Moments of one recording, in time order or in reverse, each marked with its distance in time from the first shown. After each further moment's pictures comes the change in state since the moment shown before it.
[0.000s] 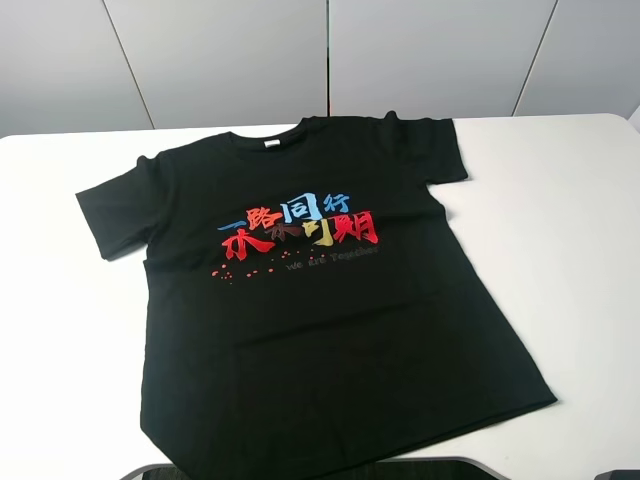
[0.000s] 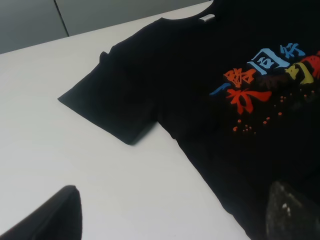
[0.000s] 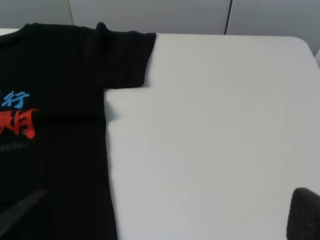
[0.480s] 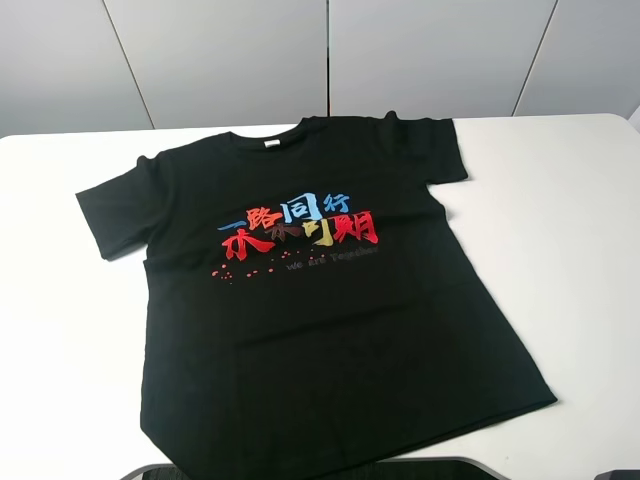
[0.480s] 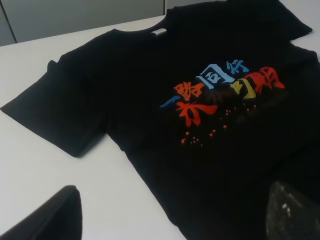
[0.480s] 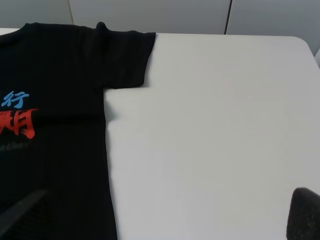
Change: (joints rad) left arm 0.000 -0.002 0.000 -0.146 -0.007 0.006; right arm 0.000 0.000 0.000 -0.002 0.000 0.000
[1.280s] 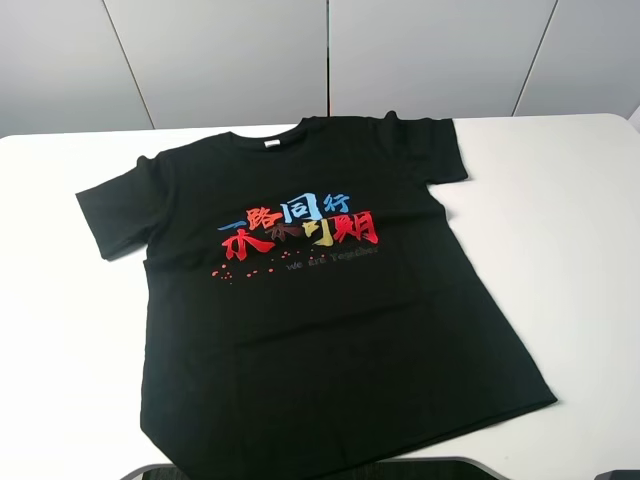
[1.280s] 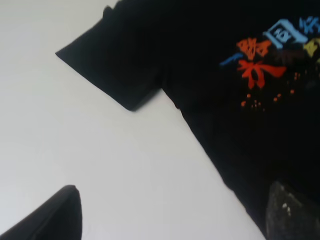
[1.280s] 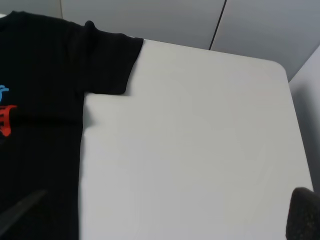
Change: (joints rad) left arm 0.000 0.235 -0.009 0.182 -0.029 -0.040; right arm 0.000 0.388 -0.288 -0.033 -0.006 -0.189
